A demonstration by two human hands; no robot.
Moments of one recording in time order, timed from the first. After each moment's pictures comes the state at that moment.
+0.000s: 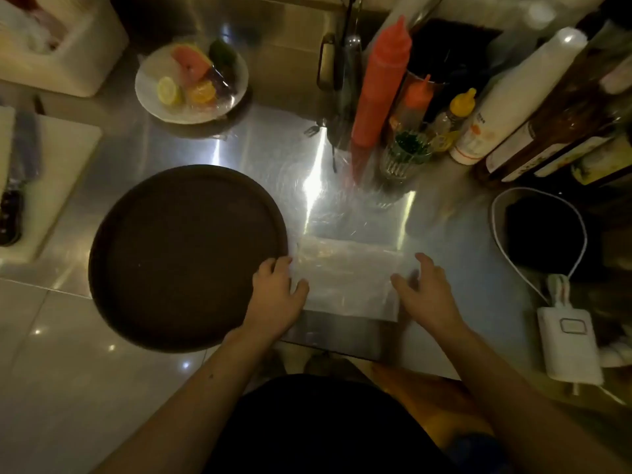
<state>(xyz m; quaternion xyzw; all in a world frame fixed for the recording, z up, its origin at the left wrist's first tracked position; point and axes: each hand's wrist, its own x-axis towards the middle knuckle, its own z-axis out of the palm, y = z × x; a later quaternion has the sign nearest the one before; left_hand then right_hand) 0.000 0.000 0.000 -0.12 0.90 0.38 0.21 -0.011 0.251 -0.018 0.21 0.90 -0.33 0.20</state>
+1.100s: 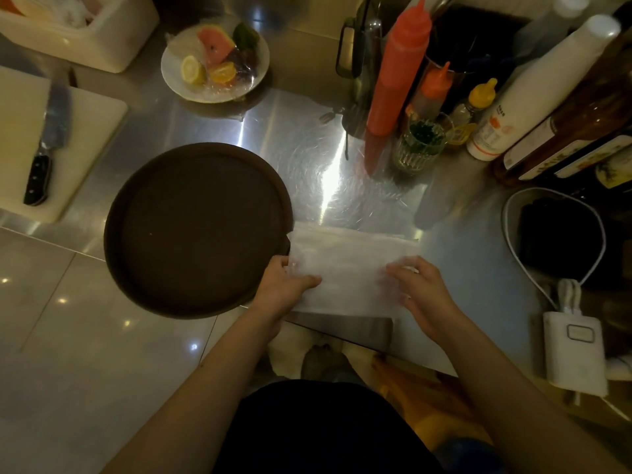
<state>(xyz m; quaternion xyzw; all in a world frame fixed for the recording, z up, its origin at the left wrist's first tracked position) 0.019 0.020 0.009 -0.37 0.66 0.61 0.25 -0.005 0.243 -0.007 0.29 0.66 -0.65 0.23</state>
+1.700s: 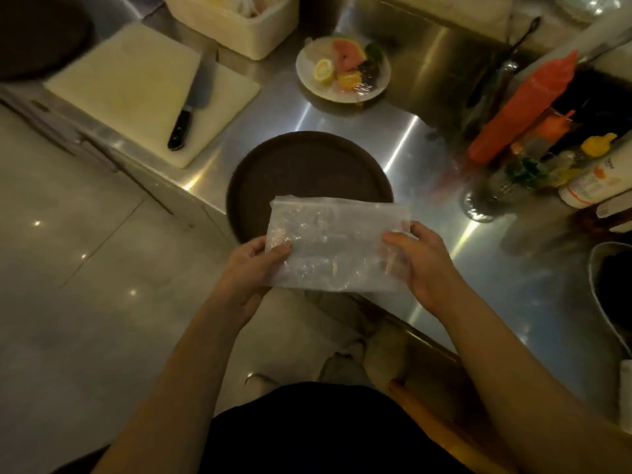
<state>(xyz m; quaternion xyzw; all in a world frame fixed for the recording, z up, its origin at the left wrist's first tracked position) 0.127 -0.159 0.048 -0.36 0.51 0.78 0.07 0.022 0.067 0.063 0.13 0.67 -0.68 0.27</state>
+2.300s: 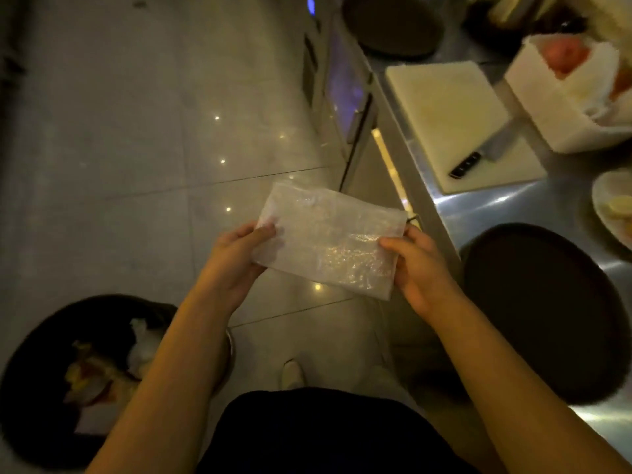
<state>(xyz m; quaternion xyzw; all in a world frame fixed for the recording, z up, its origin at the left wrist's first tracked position) 0.424 -0.377 0.053 -0.49 0.31 0.76 -0.31 0.195 -0.270 0.071 -0.12 0.66 -0.54 0.51</state>
